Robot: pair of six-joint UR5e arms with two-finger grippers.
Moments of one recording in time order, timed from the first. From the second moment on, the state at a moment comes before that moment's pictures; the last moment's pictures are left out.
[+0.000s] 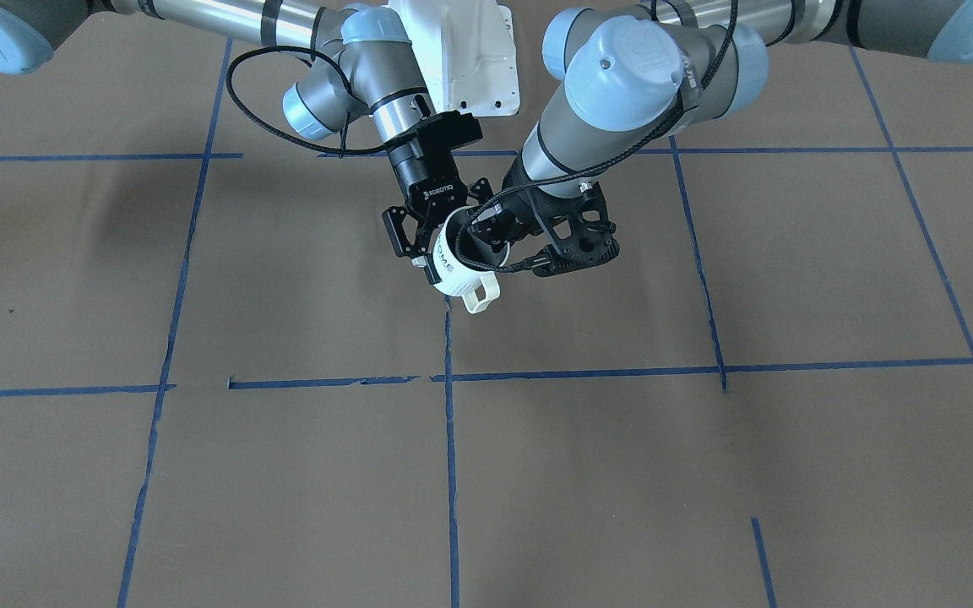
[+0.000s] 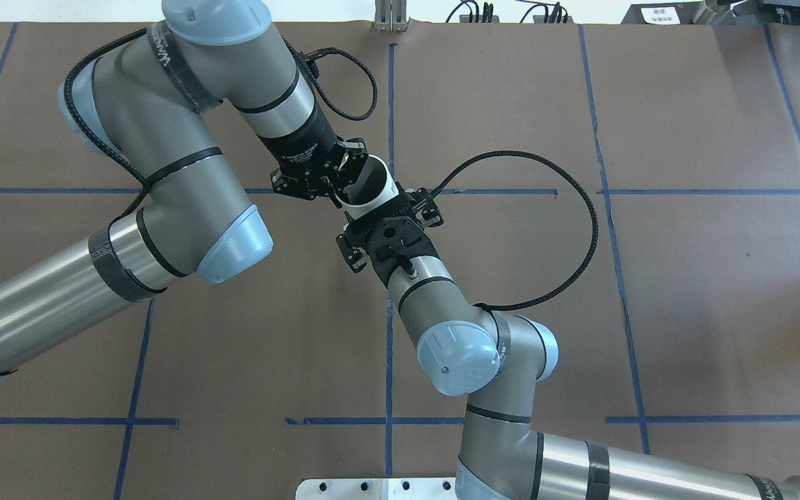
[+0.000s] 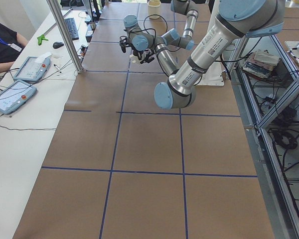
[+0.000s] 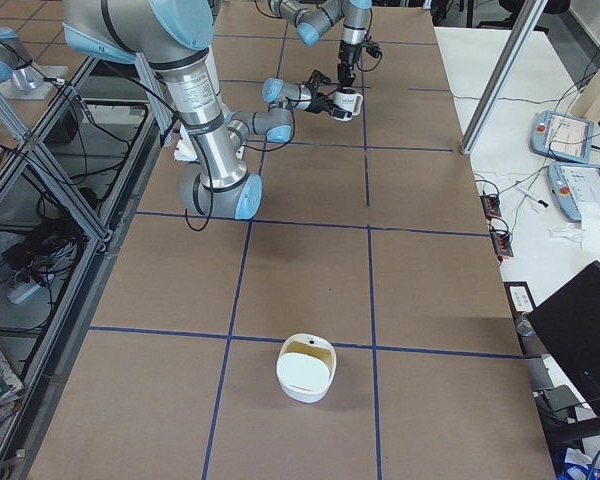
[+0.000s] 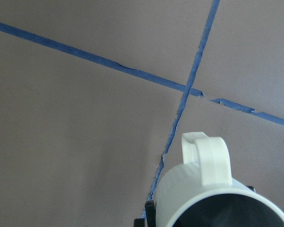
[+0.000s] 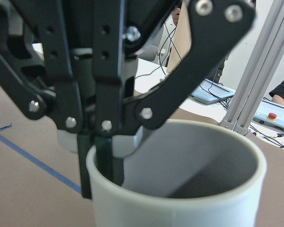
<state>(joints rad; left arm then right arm) -0.75 -2.37 -1.61 -1.60 -2.27 -1.42 0.27 -0.91 1.48 -0.71 0.86 0.58</state>
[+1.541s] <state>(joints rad) -0.90 -2.33 -1.49 -1.63 -2.24 -1.26 0.26 -0.93 1.51 -0.69 0.86 0.61</state>
